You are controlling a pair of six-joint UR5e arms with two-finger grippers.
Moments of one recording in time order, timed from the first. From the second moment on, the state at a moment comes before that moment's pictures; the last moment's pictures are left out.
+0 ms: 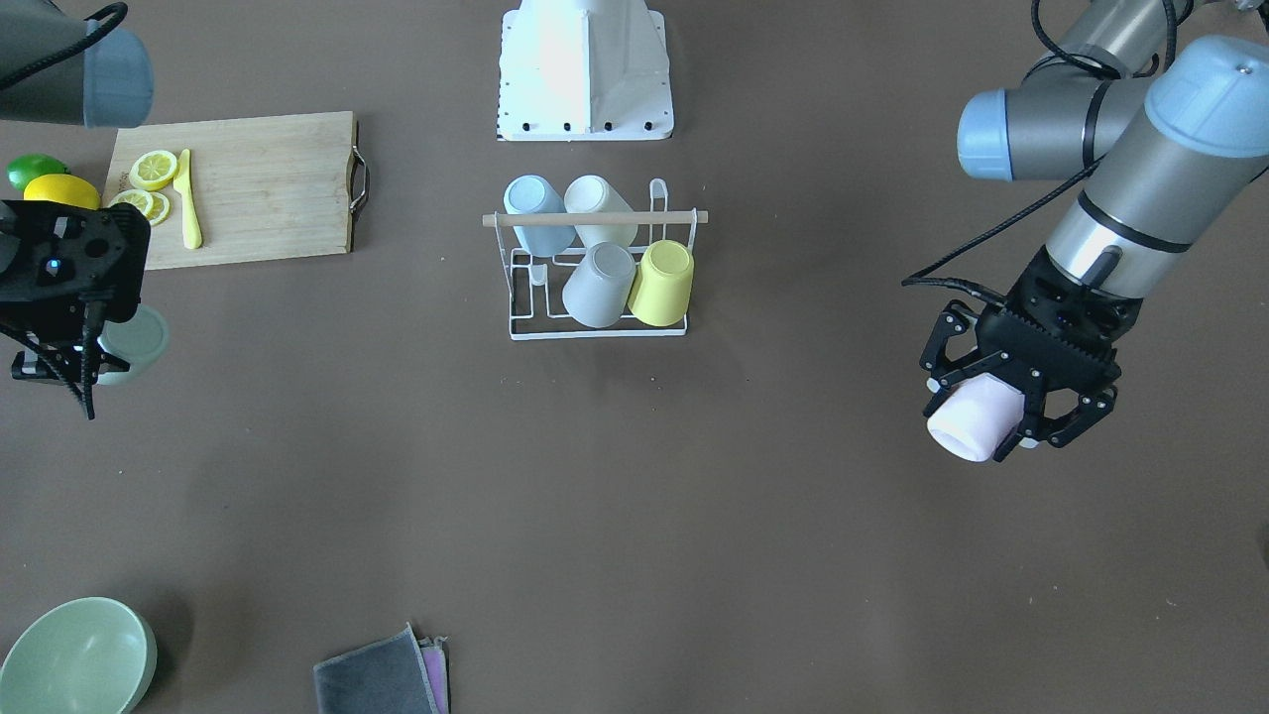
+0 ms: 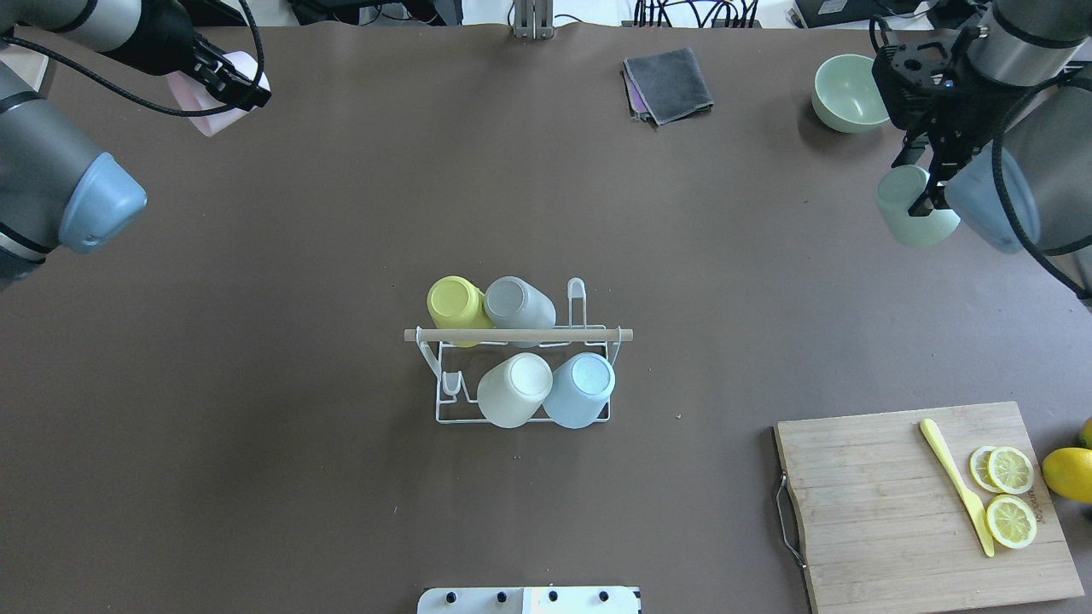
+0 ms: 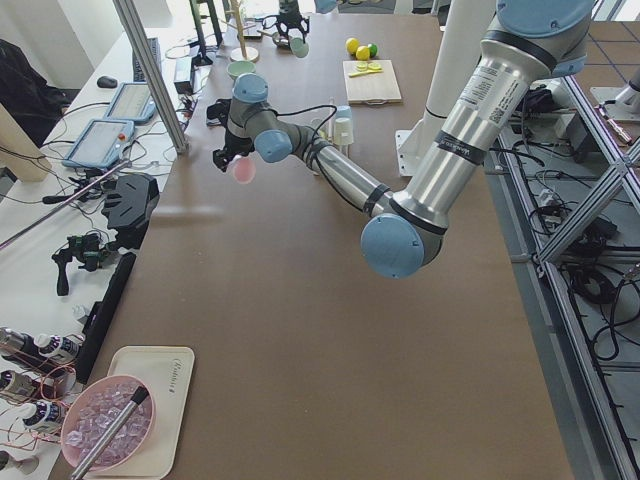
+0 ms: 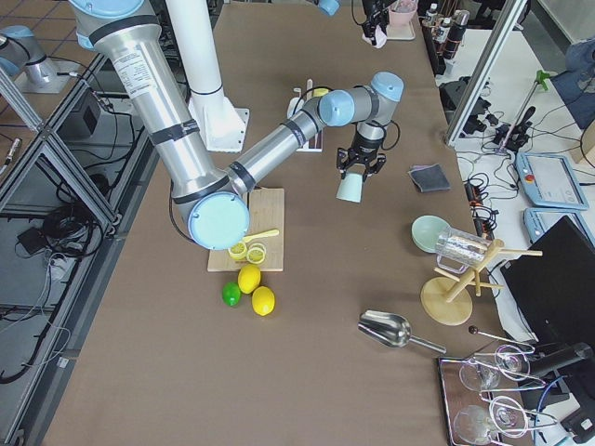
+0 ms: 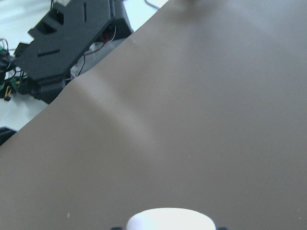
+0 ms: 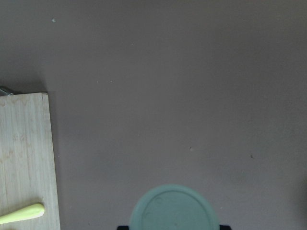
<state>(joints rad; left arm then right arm) -1.05 -2.06 -1.65 -2.04 -2.08 -0.23 1.14 -1.16 1.82 -1.96 2.33 -1.07</state>
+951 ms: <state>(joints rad) -0.87 -1.90 -1.69 -2.96 -2.05 -0.59 1.20 -1.22 1.81 -1.15 2.56 -0.30</state>
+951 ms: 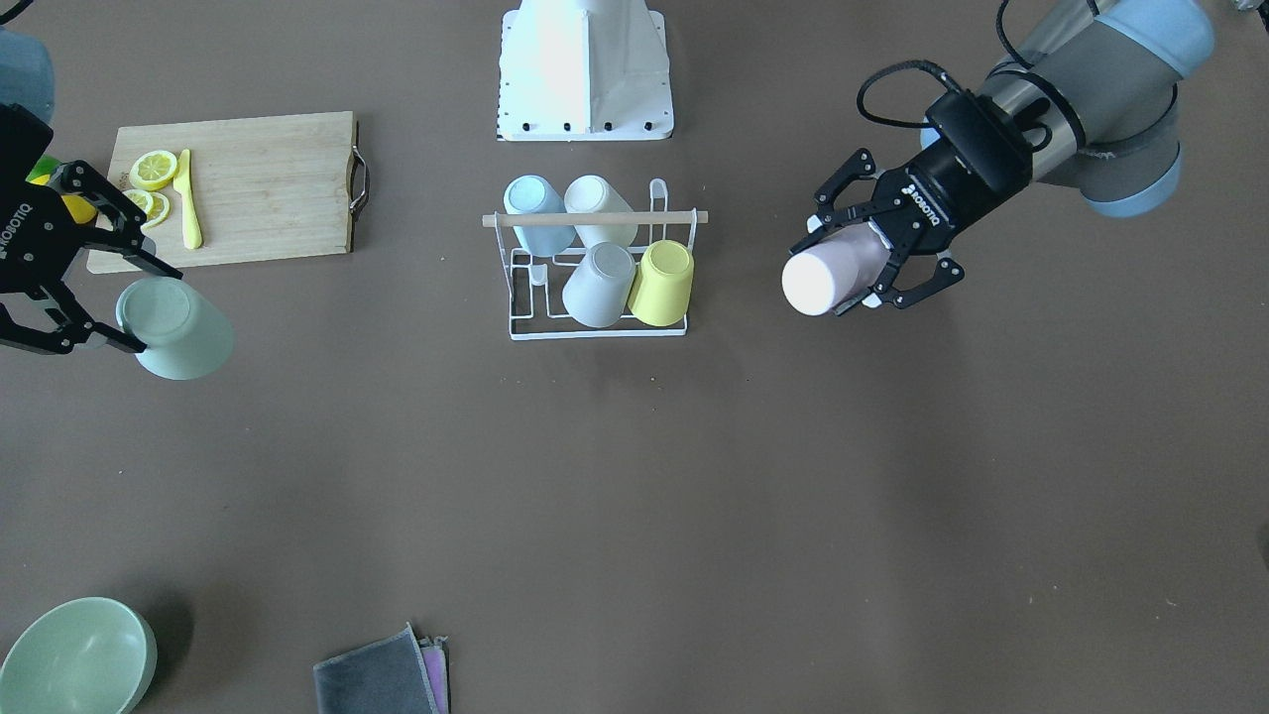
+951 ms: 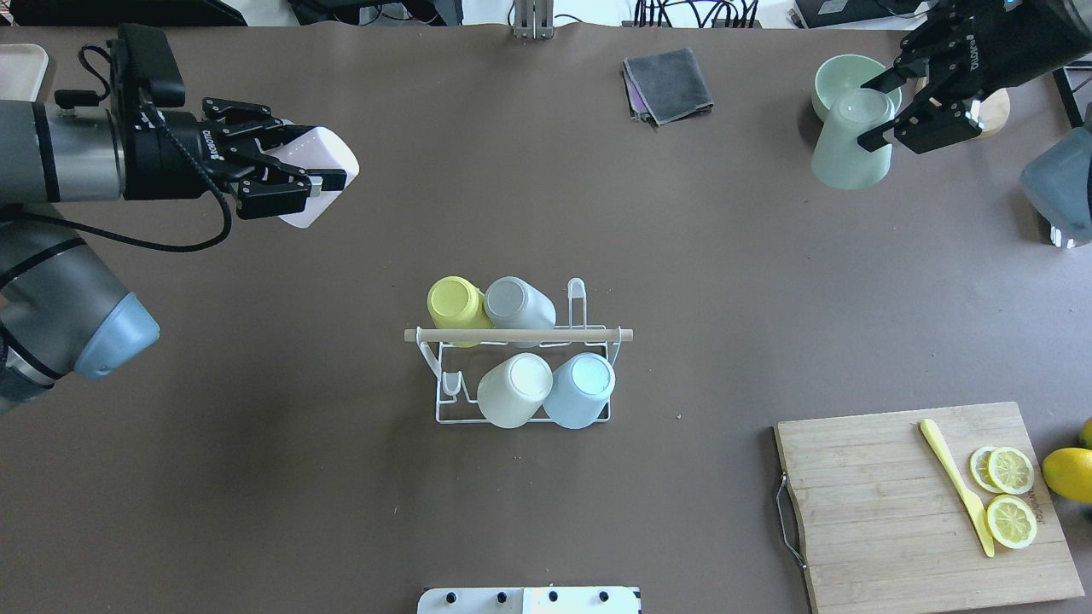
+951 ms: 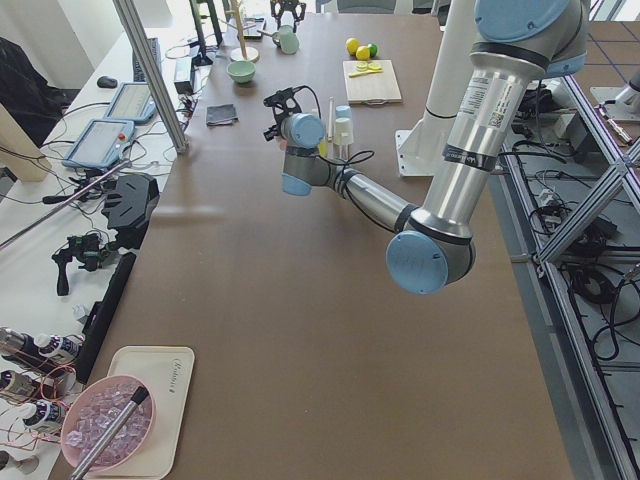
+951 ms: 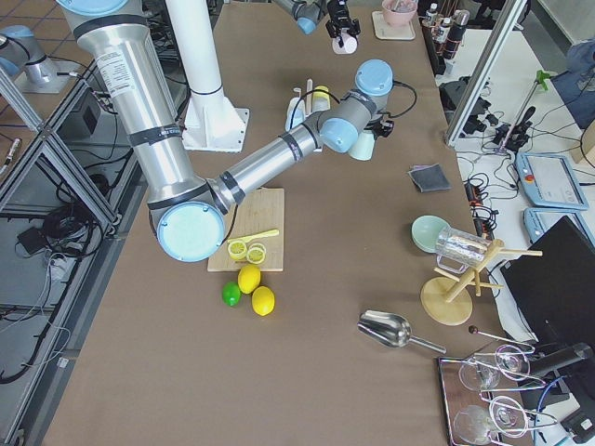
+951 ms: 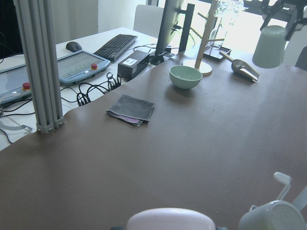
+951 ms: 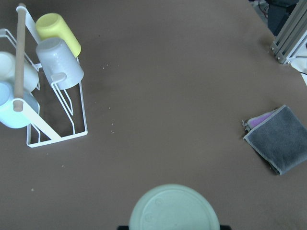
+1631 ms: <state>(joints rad) -0.57 -1.88 -1.77 -3.34 -1.53 -0.67 1.11 -1.21 1.81 -0.72 2.39 0.24</state>
